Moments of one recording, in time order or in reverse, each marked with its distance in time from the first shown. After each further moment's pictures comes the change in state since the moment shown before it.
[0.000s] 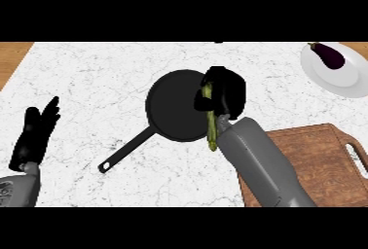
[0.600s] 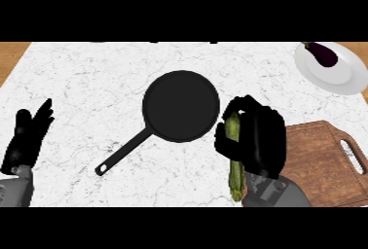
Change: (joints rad) left arm 0.020 0.024 0.015 -0.002 0.022 -0.005 -0.002; right arm 0.415 -0.002 0.073 -0.721 0.312 0.383 0.065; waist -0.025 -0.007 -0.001
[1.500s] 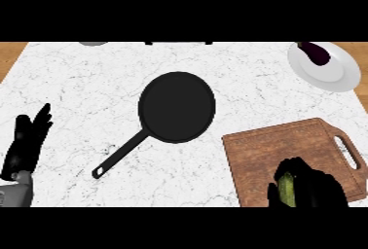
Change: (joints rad) left arm 0.039 -0.001 -0.016 -0.024 0.010 0.036 0.002; right arm 0.582 -0.092 -0.080 -0.304 0.115 0.203 -0.282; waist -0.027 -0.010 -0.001
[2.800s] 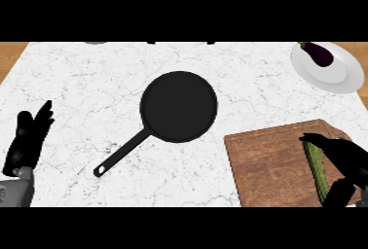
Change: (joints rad) left arm -0.029 0.027 -0.031 0.040 0.033 0.020 -0.016; right arm -0.283 -0.409 -0.287 0.548 -0.443 0.336 -0.460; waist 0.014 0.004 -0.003
